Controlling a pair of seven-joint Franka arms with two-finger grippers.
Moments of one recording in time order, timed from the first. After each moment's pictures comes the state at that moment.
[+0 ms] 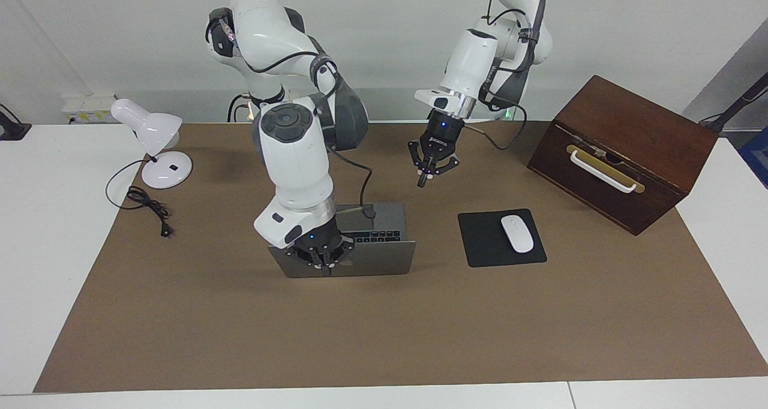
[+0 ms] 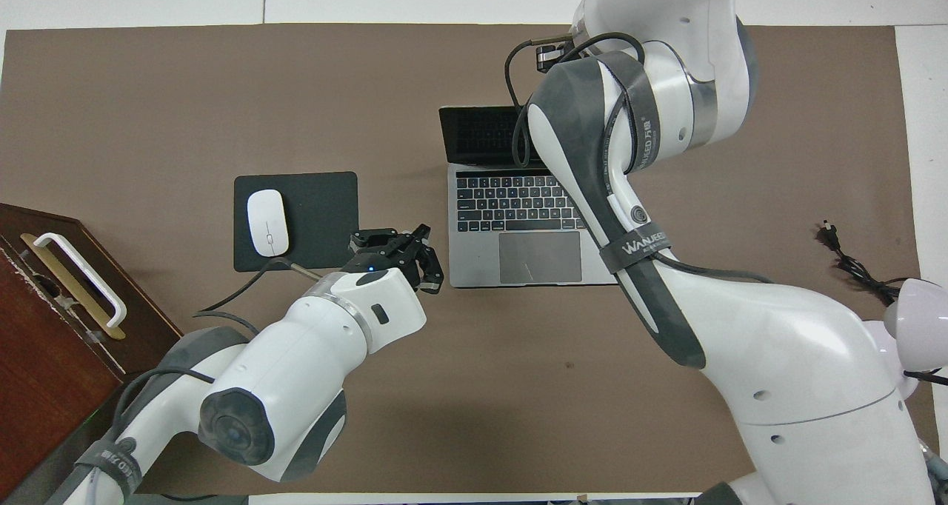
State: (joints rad) left arm -0.60 -0.07 -0.05 -2.42 -0.06 3.07 -0.06; right arm 0.48 0.74 -0.26 -0.92 0.17 1.84 0.24
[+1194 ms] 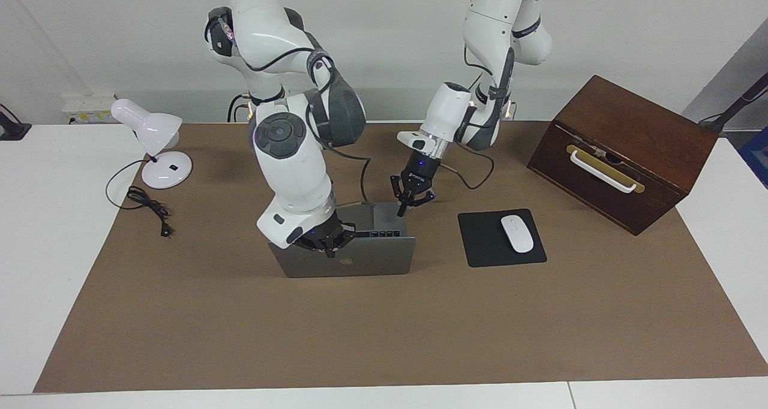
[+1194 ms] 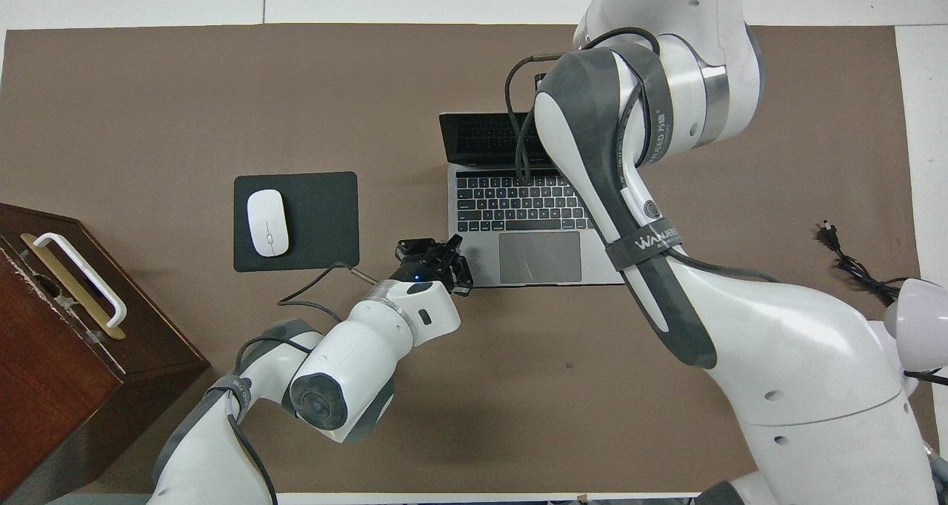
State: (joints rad) left arm -0.65 0.24 -0.05 -2.42 -0.06 3.44 -0.03; right arm 0.48 0.74 -0.28 -0.91 0.27 1.67 0.24
